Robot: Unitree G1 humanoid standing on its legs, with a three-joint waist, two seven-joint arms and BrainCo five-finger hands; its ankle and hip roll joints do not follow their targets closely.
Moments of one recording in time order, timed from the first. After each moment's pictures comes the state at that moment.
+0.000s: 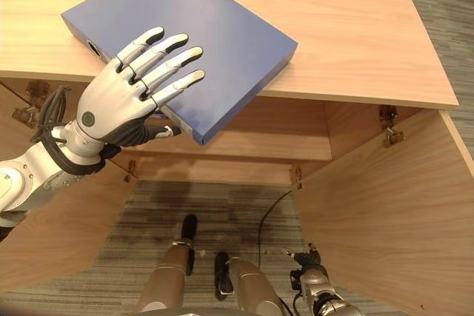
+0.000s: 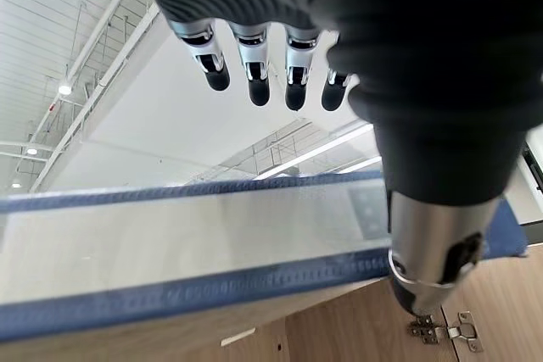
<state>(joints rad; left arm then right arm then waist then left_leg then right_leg) -0.49 1.07 -0.36 -0.35 0.80 -0.26 0.50 -0.19 -0.23 0.24 1.27 0.25 -0.08 -0.30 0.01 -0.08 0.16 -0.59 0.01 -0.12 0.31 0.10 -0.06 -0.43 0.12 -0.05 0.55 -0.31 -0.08</state>
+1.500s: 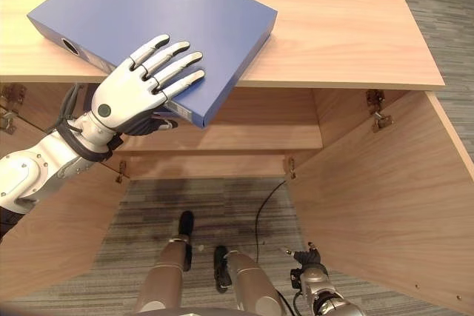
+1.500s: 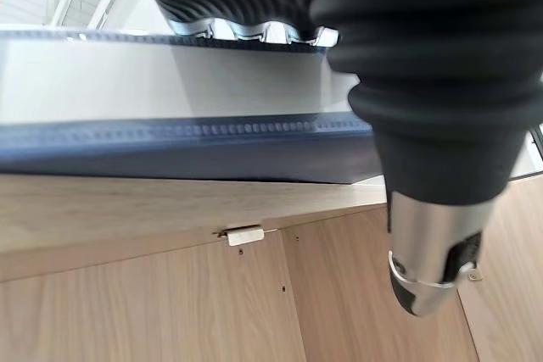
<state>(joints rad) -0.59 1.06 -0.47 -0.21 0.87 -0.20 0.47 -0.20 -0.23 0.24 1.27 0.25 -0.08 -0.29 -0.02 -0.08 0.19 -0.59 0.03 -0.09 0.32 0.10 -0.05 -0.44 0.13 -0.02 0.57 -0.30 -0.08</state>
